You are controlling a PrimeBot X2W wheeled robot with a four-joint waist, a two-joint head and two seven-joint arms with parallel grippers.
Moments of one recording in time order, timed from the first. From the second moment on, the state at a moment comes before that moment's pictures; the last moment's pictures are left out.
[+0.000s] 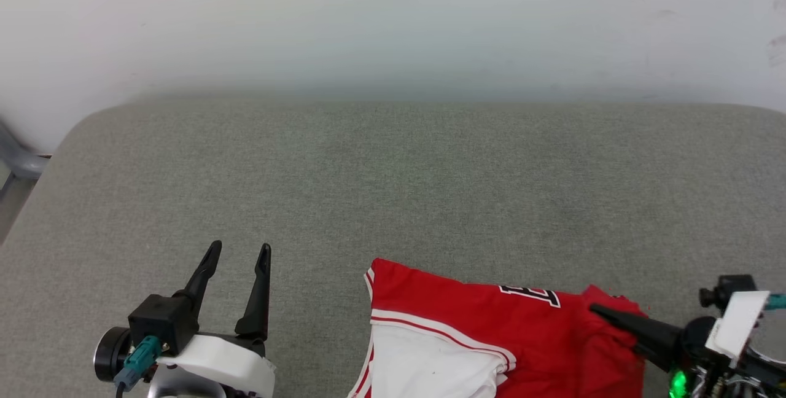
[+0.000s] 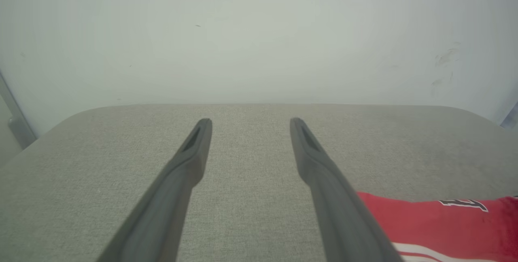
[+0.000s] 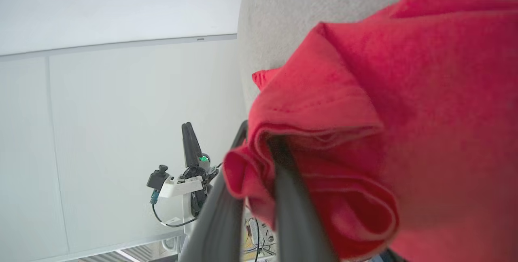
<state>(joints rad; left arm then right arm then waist) -0.03 0.35 -0.30 0.01 -0.44 0.11 -0.22 -0.25 -0.05 -0.51 0.46 1.21 0.13 1.25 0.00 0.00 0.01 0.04</state>
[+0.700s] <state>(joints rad) -0.11 0.32 -0.32 0.04 -0.45 0.10 -0.23 -0.24 -0.05 0.22 0.44 1.50 0.13 0.80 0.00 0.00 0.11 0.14</state>
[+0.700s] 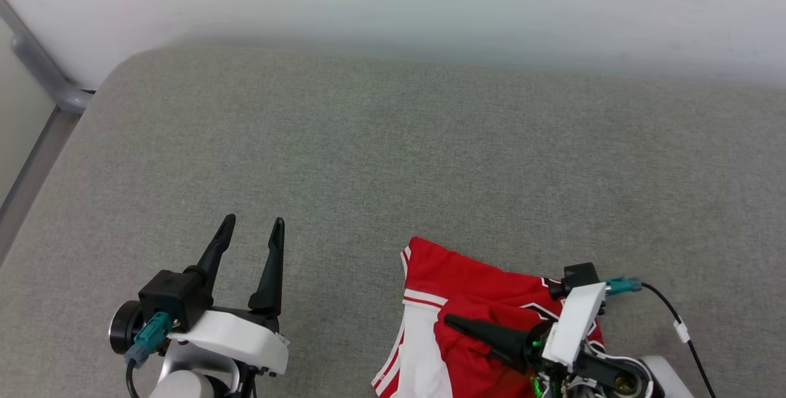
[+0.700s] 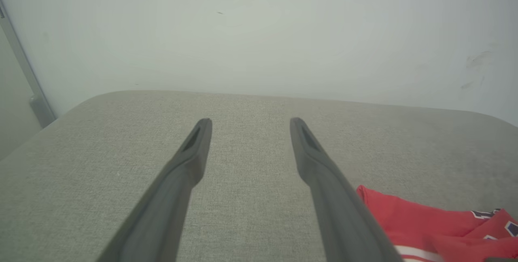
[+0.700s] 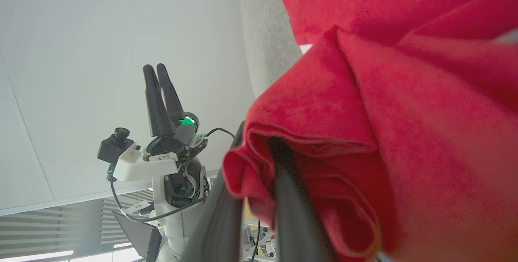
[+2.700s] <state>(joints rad) -0.02 0.34 -0.31 0.09 -0.47 0.16 -0.24 0.14 -0.09 -0.09 -0.11 0.19 0.13 0.01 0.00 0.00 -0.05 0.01</state>
